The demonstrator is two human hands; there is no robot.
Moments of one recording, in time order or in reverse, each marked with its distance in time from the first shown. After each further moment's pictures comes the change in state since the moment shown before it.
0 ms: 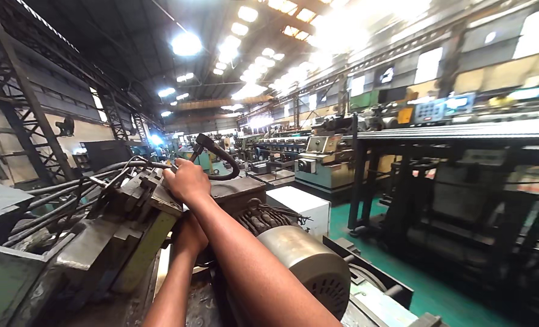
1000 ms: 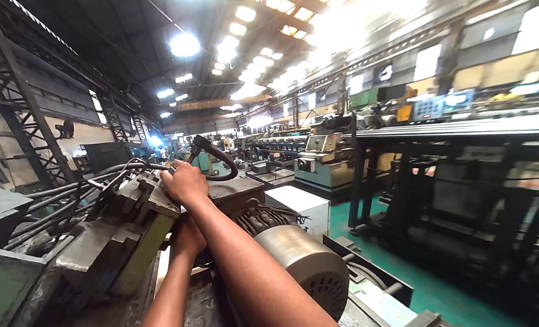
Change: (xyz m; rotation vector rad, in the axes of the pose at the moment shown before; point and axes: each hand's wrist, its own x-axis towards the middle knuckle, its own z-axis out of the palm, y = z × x) left_hand -0.005 0.000 -0.003 -0.021 -0.004 0.051; right_hand -0.002 0.001 0.000 0.029 0.003 -0.003
